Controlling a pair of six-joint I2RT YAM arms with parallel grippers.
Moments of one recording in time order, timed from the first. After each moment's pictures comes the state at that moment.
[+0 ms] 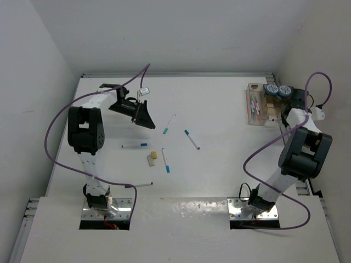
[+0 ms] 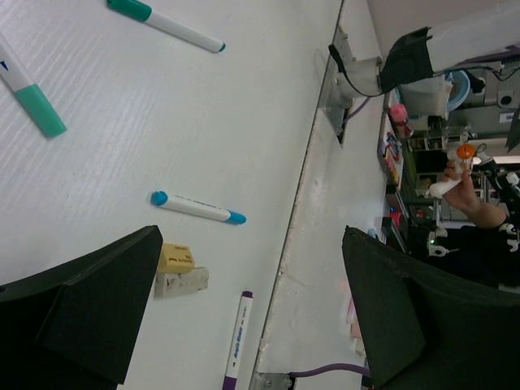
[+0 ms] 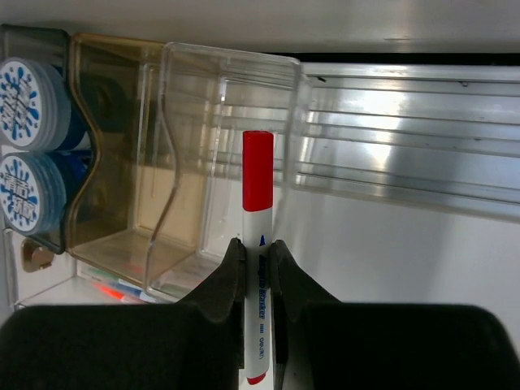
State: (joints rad) left arm -0.07 2.04 1.60 -1.20 1.20 0.60; right arm -0.43 1.69 1.11 -0.32 0.41 1.06
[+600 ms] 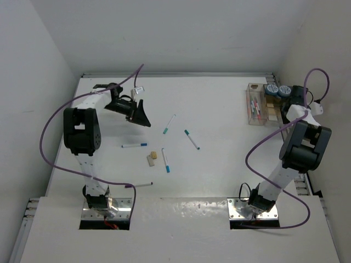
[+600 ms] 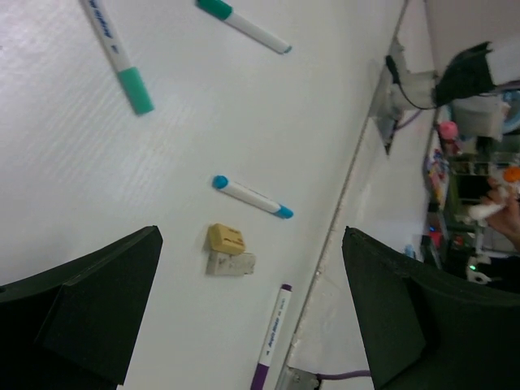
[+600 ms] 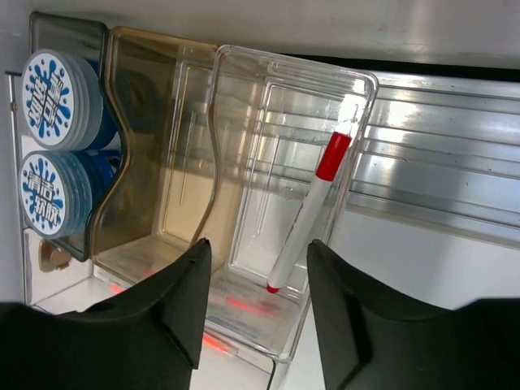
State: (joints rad) left arm -0.01 2.03 1.58 -1.11 1.11 0.54; right arm -0.44 1.81 1.20 -0.25 0.36 1.02
